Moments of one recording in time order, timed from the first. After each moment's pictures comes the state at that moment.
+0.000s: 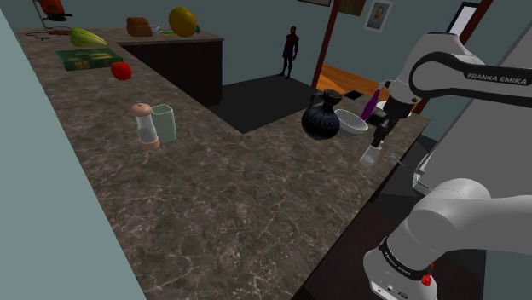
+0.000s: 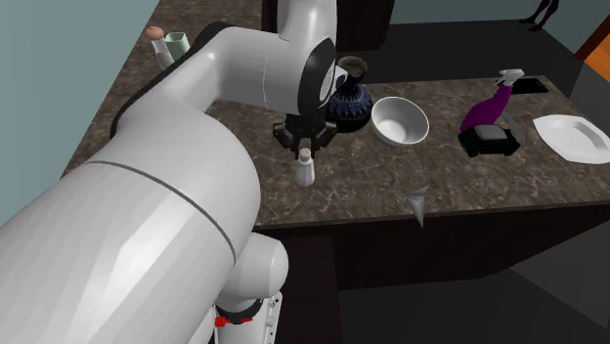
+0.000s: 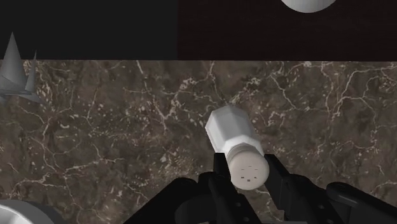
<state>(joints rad) -0.18 -0.91 -0.34 -2.67 -0.26 1.80 -0.35</state>
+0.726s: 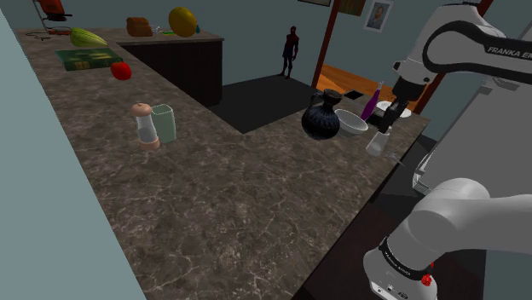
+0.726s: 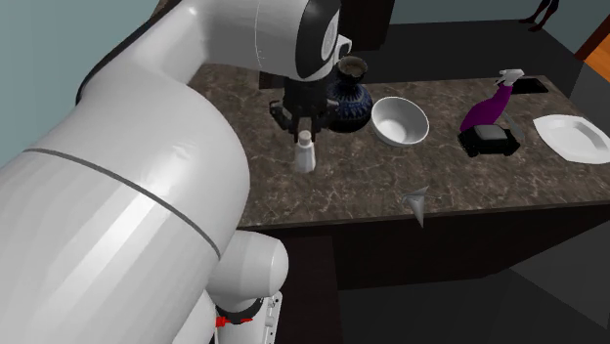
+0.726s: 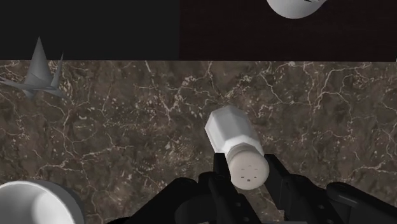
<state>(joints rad) -0.16 -0.90 -0.31 -2.52 -0.22 1.66 -0.35</state>
